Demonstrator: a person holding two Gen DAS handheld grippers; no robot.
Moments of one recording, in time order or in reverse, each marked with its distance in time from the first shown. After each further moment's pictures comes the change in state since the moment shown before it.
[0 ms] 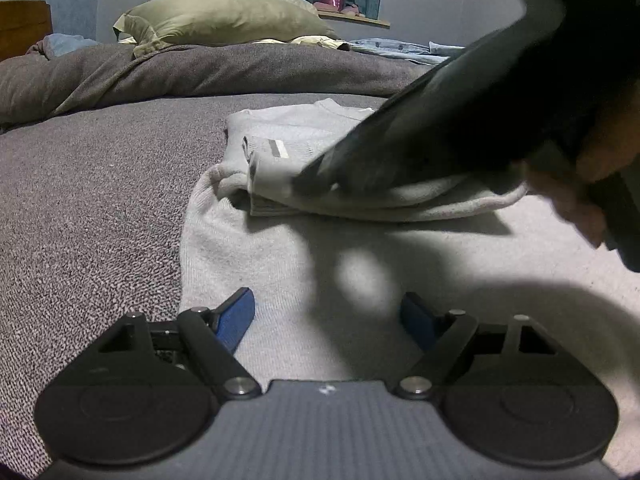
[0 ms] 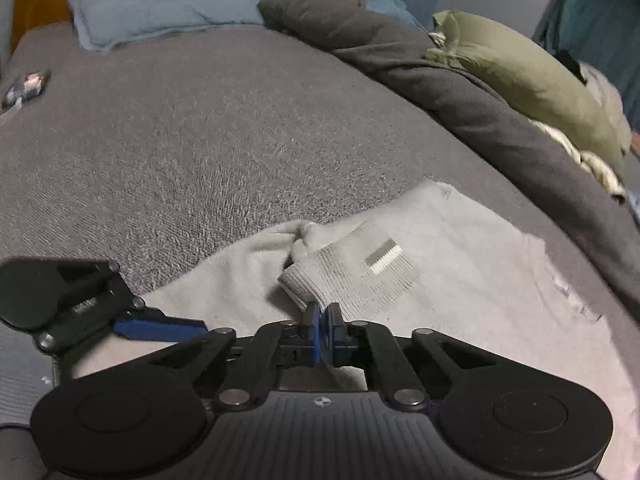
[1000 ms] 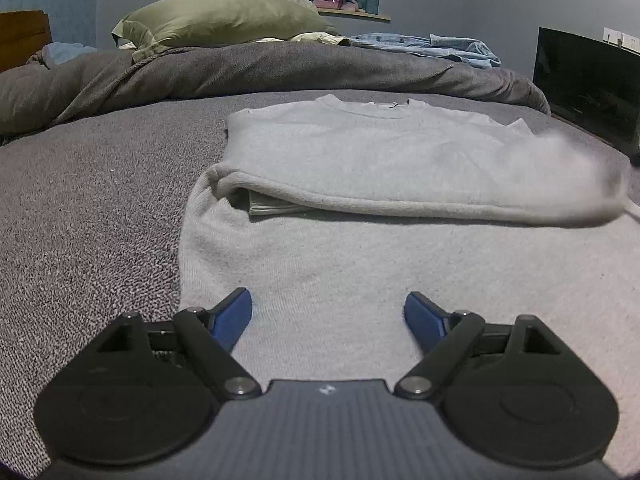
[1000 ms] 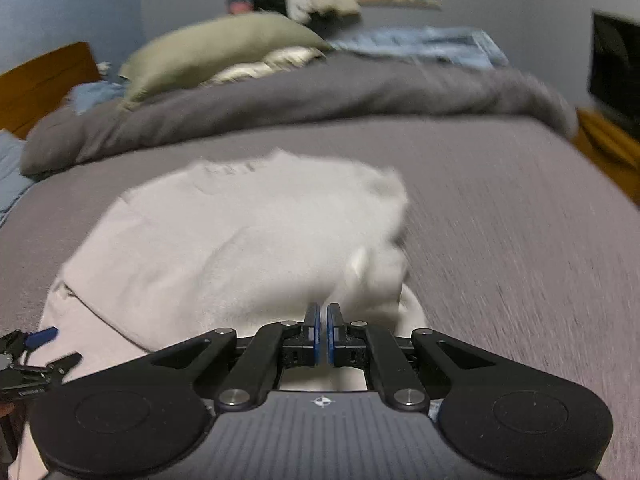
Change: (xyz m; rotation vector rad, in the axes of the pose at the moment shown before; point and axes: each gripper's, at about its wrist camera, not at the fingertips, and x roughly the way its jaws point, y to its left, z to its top) left arm 0.006 -0.007 0.002 0.034 0.011 0.034; right arm -0.203 -0.197 -0.235 0.798 -0.005 -0.310
